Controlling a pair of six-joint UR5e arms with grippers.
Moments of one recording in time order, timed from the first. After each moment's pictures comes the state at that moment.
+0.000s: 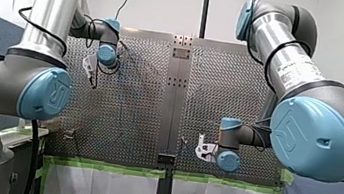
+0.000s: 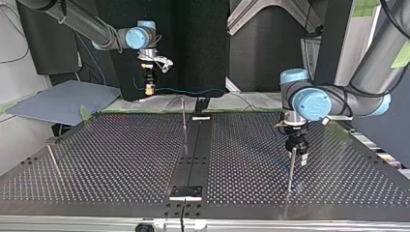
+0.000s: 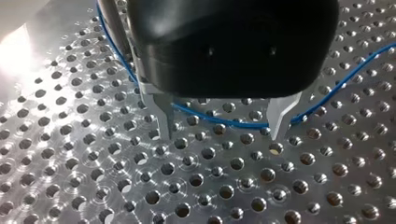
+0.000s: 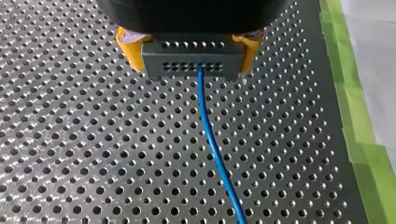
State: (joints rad) left arm -0.03 -1.83 -1.69 -2.76 -1.78 -1.97; right arm 2.02 -0.73 1.89 -1.09 1.68 1.58
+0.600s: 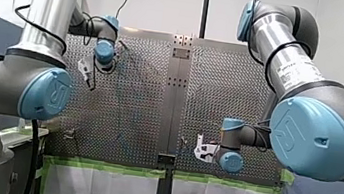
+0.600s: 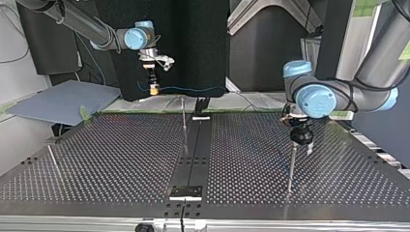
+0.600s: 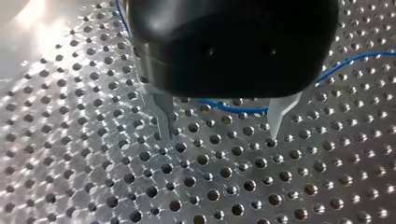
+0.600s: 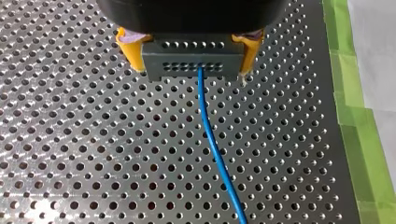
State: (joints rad) left arm -0.02 -1.78 -1.73 -2.90 -1.83 -2.11; right arm 2.01 -0.72 1.89 -1.08 1.56 1.57
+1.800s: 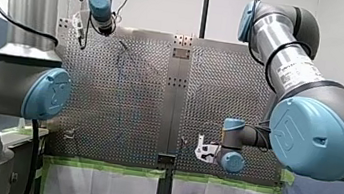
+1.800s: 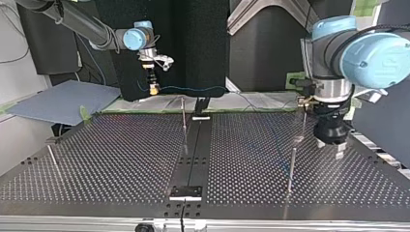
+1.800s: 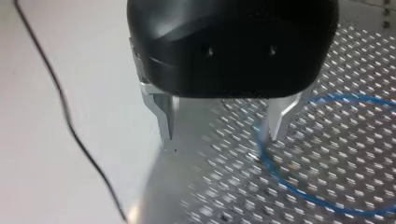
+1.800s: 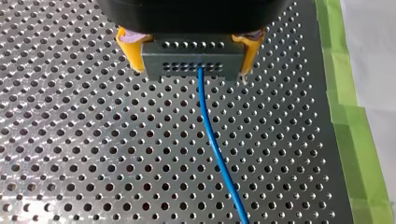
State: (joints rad) left arm -0.02 -1.45 -1.67 -3.21 -1.79 -1.88; right arm 2.00 -0.72 1.89 -1.07 1.54 1.59
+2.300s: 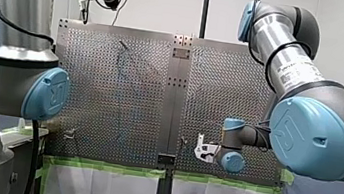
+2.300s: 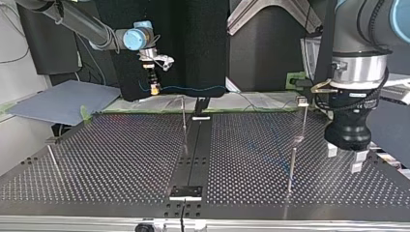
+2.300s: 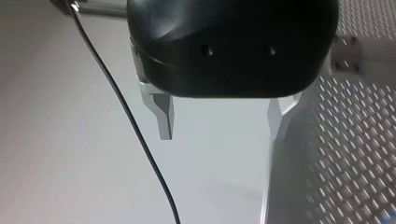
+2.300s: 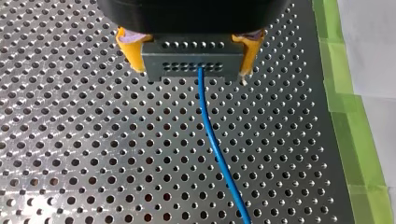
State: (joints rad) left arm -0.04 -1.34 -1.54 -3.33 -1.68 -1.83; right arm 2.00 -0.72 1.88 -1.07 1.52 1.62
